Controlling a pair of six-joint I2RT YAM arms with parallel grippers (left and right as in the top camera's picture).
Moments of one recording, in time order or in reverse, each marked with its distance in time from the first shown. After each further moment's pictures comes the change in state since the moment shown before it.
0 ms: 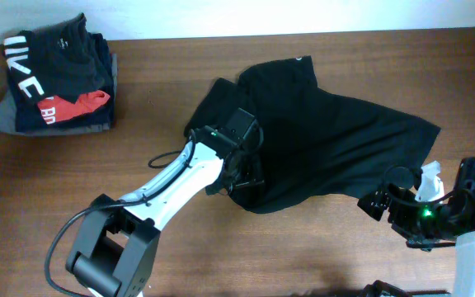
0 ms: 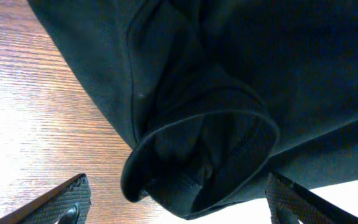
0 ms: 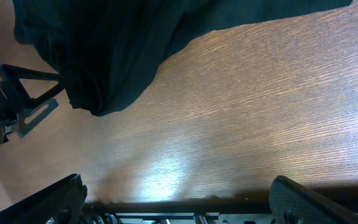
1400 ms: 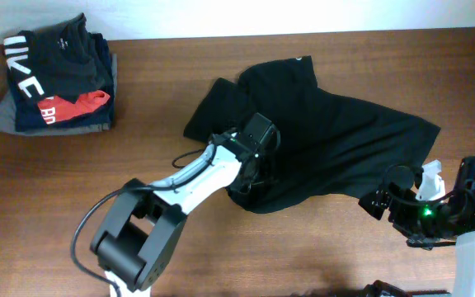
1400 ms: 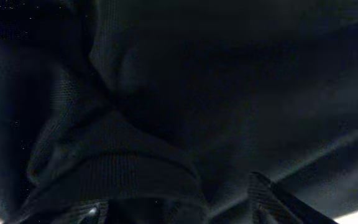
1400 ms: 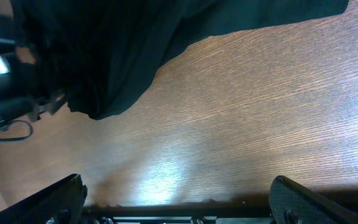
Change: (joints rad) left arm -0.060 0.132 0.006 0.223 0.038 -0.042; right arm 0.000 0.000 0.000 0.015 0.008 0.000
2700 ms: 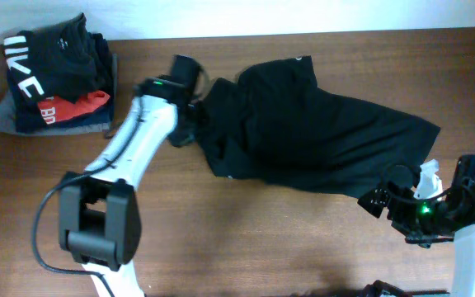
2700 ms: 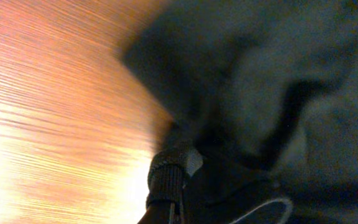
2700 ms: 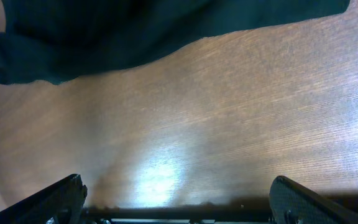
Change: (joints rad) left arm 0.416 0.010 0.306 -0.351 -0.043 0.078; right arm 0.000 0.033 -0.039 0.050 0.002 0.000
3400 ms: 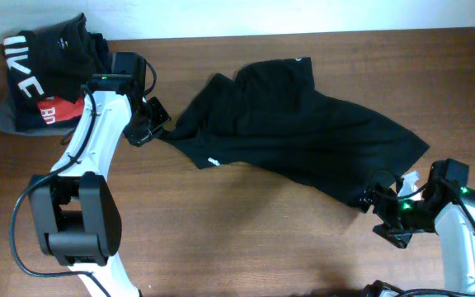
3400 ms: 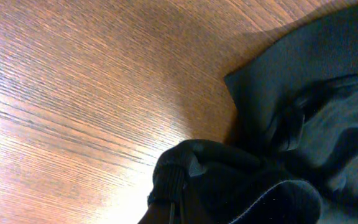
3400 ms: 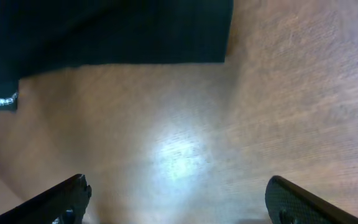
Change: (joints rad) left arm 0.200 0.000 0.000 -0.046 0.000 0.101; right arm 0.018 0.179 -0.249 0.323 -0.026 0.168
